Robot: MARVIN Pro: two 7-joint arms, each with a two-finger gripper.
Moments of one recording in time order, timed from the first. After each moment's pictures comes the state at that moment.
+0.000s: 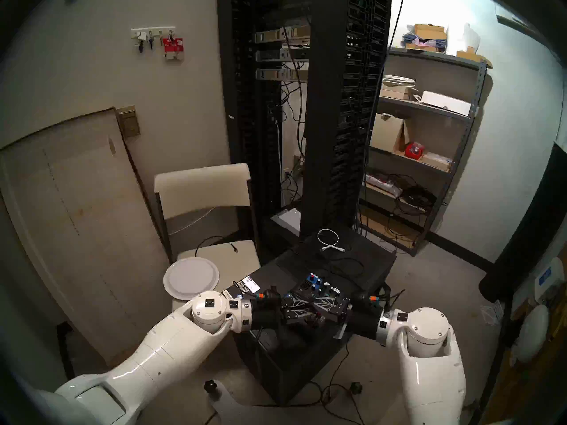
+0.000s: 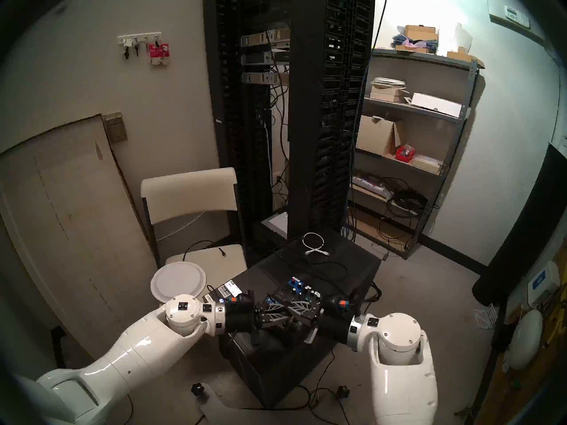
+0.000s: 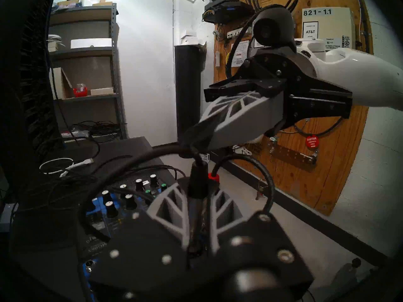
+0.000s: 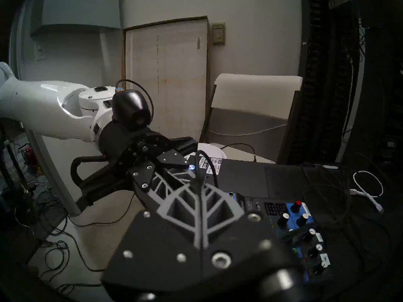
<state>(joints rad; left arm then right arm) 1.36 -1.16 -0.96 -1.27 -0.33 -0.20 -0.91 -1.80 -1.57 1.79 -1.78 -0.20 0.08 1.22</state>
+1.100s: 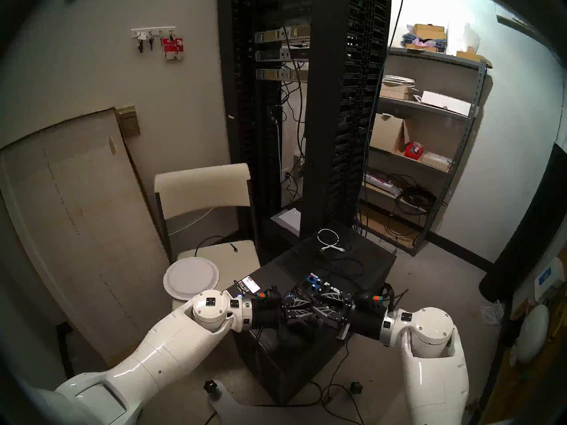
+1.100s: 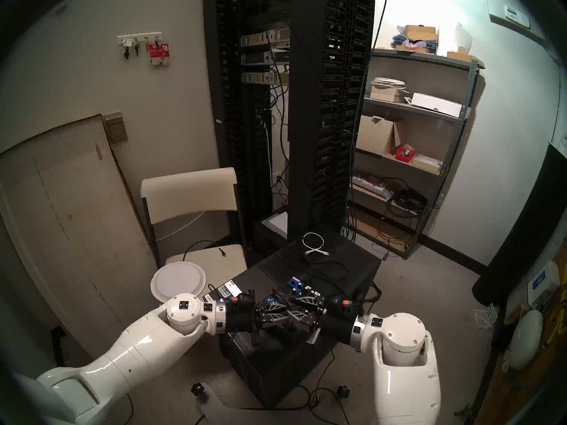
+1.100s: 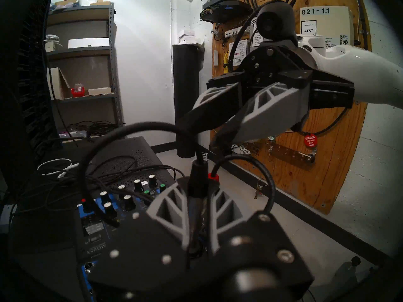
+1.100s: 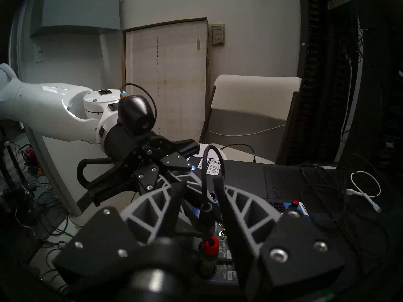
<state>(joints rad) 1.35 -1.16 -0.95 -1.26 -0.33 -0.20 -0.91 -1.82 -1.58 1.81 -1.81 -0.20 0.10 1.24</state>
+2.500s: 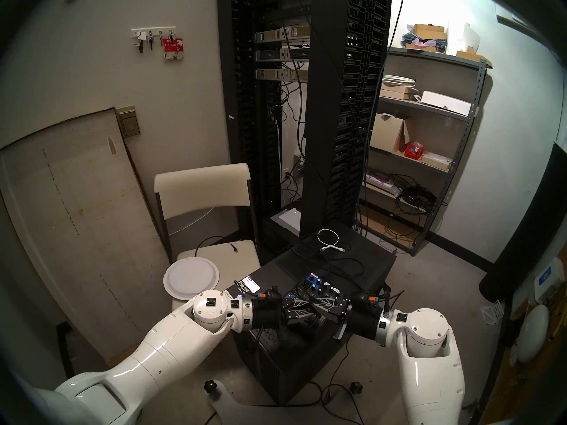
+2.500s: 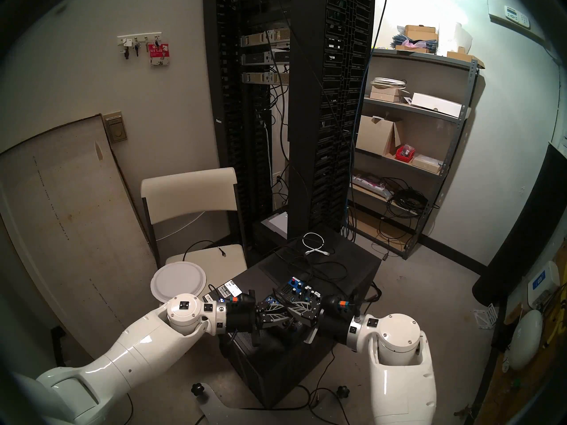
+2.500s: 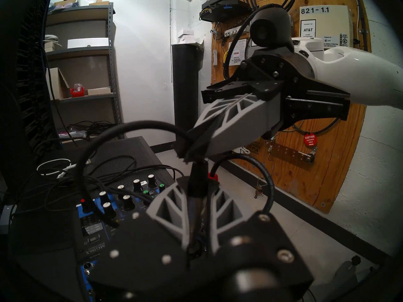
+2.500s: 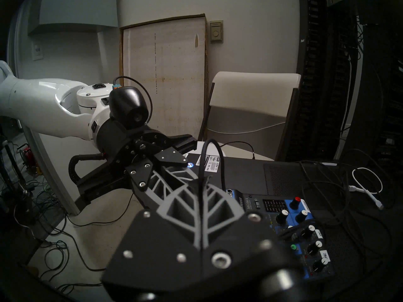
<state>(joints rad) 1.35 -1.16 -0.94 -1.27 -0.33 -0.20 -0.91 -1.80 -1.58 1.80 -1.77 -0.22 0.08 1.23</state>
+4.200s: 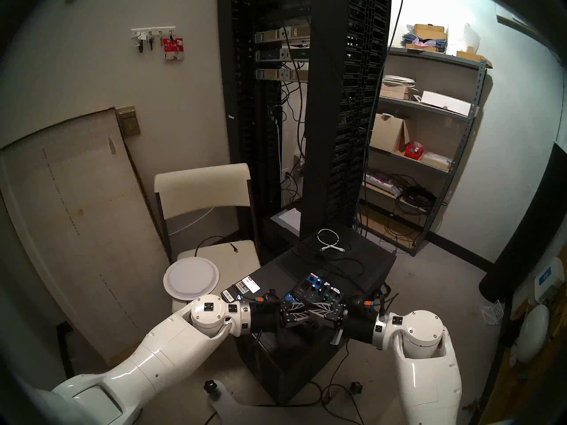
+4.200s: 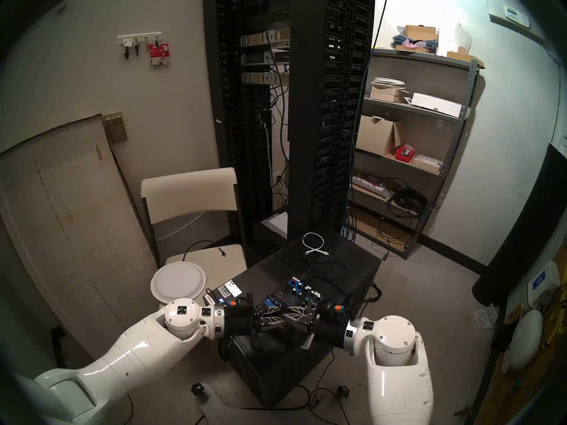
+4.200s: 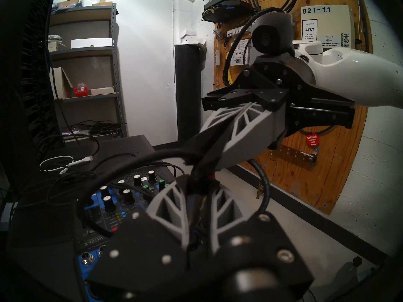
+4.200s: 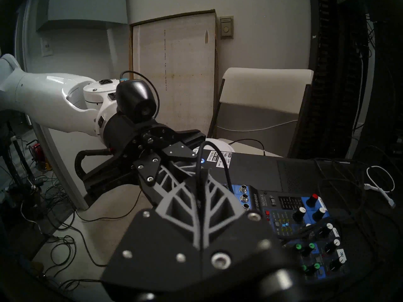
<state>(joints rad) 1.37 -1.14 -0.93 -1.27 -0.34 -0.22 -0.88 -1.79 -1.57 1.78 -1.73 -0.23 0.06 1.25</state>
